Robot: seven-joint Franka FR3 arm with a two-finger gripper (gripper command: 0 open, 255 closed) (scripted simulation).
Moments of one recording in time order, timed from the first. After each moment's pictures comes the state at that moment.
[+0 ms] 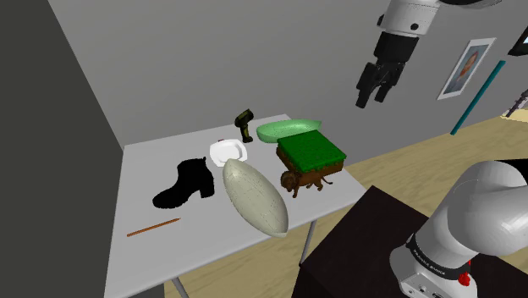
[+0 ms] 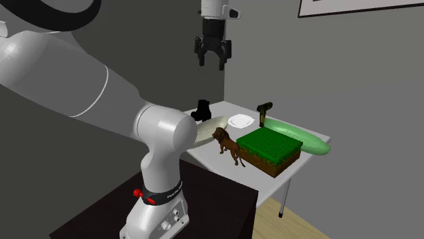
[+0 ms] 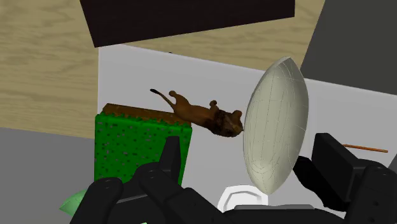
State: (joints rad) arm 0.01 -0.82 -0.06 -2.34 0.05 1.55 0.08
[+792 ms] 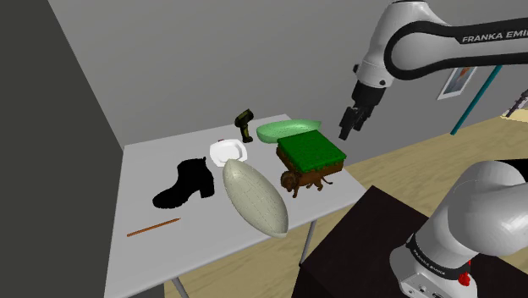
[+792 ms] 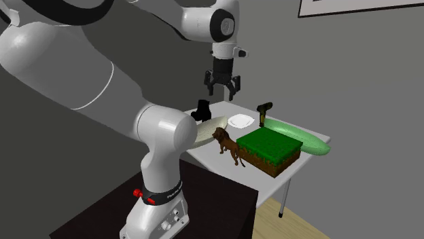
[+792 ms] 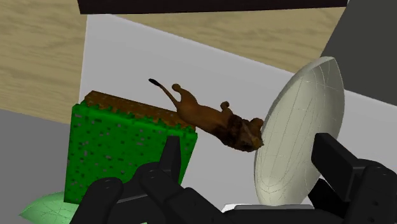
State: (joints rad) arm 0.02 -0.76 -0.14 -2.62 0.00 1.91 -0.09
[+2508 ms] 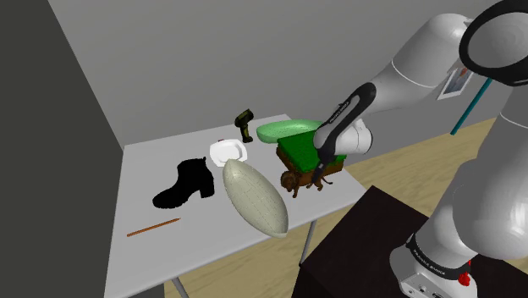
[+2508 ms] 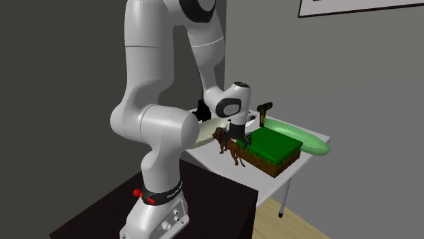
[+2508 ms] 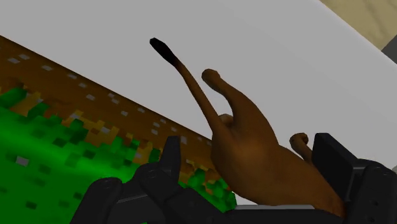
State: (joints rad) arm 0.19 0.13 -0.31 -2.68 0.48 2.86 -0.83
